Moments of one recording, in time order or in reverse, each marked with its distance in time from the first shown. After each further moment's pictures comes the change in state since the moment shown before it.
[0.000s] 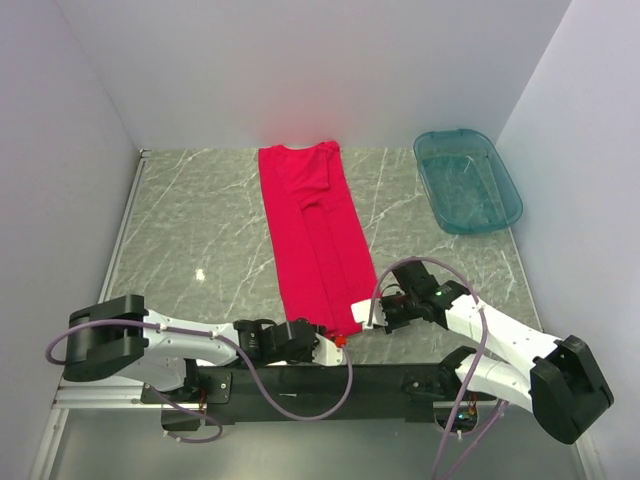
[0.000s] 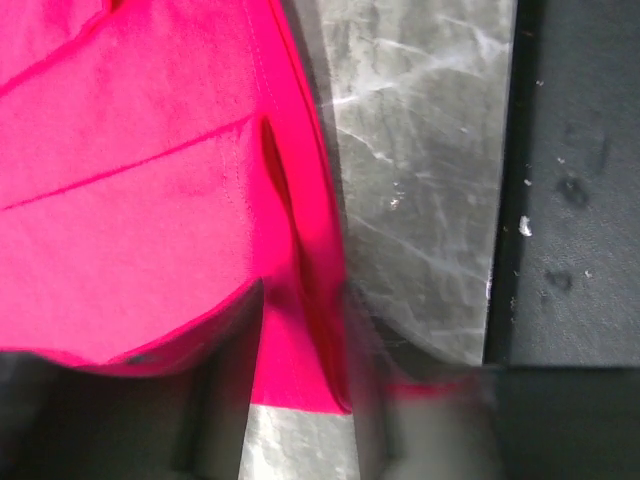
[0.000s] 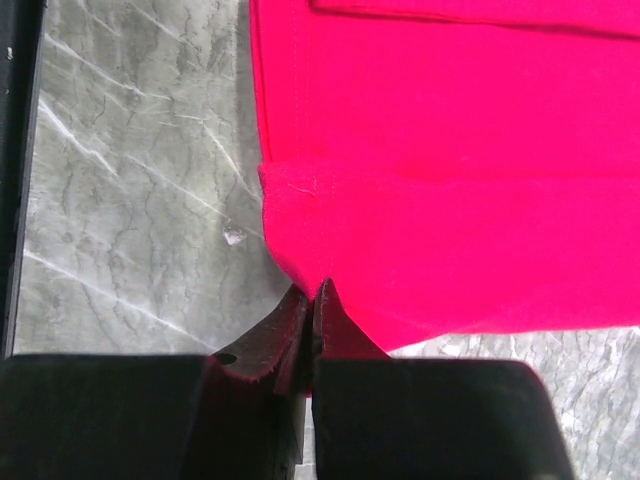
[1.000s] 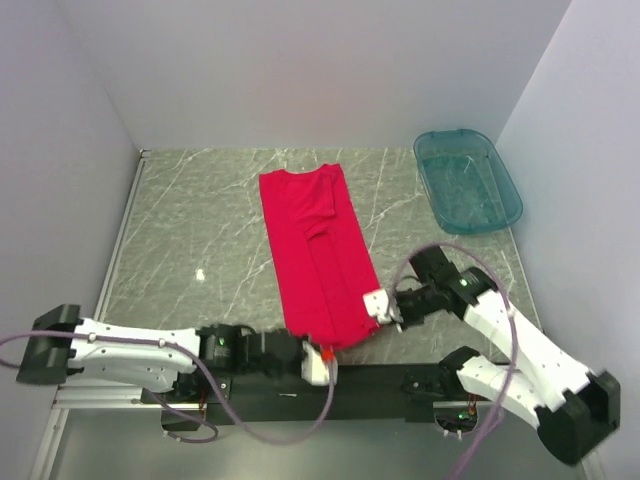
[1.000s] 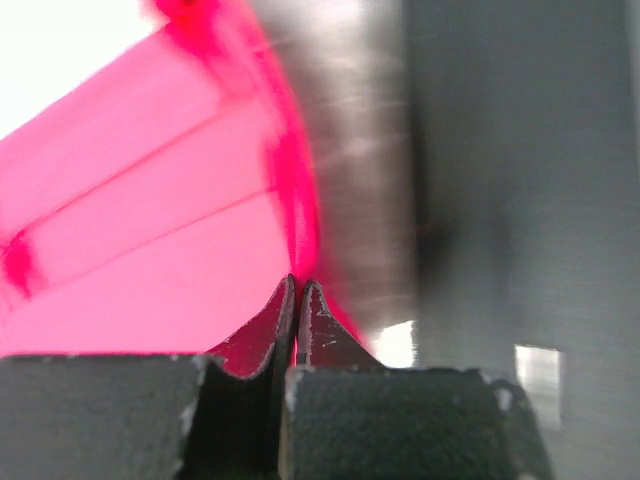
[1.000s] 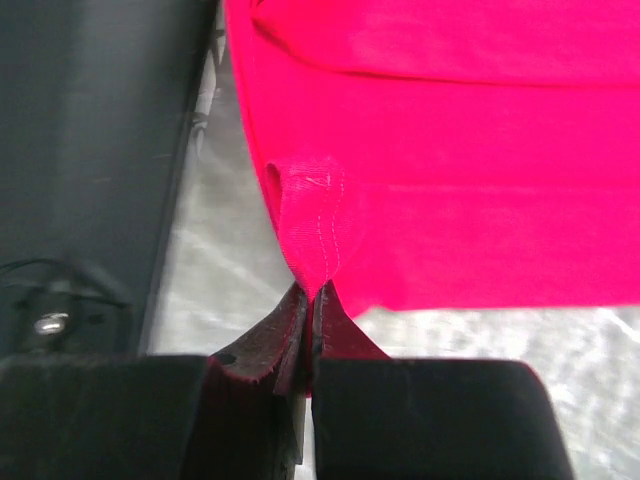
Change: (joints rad) left arm -0.192 -0.299 0.083 -0.249 -0.010 -0.047; right arm -0.063 -0.154 0.229 -0.492 -0.173 -0.047
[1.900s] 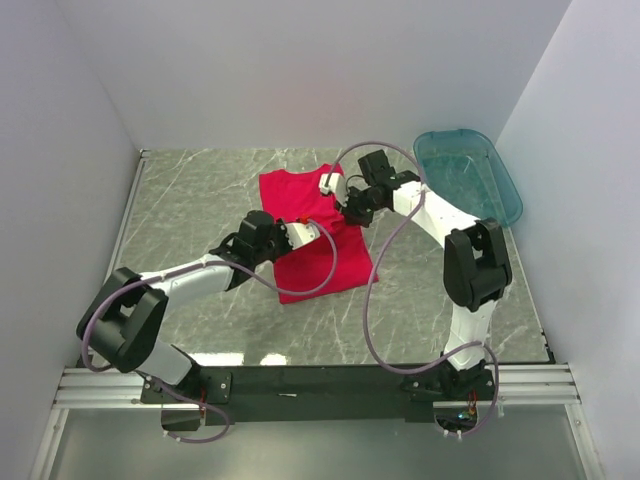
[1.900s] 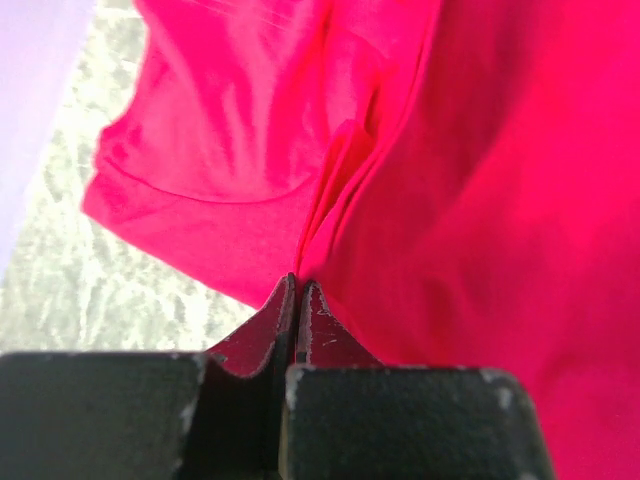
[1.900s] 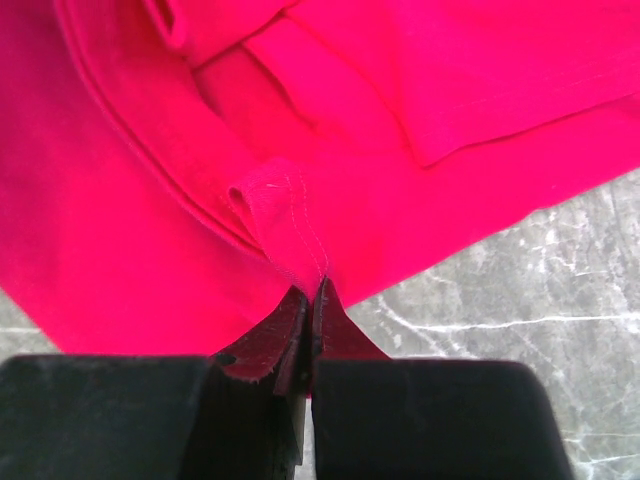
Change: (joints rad) left arm 0.956 0.447 0.192 0.414 0.274 0.256; right arm -0.102 1.004 0.808 0.379 0.233 0.420
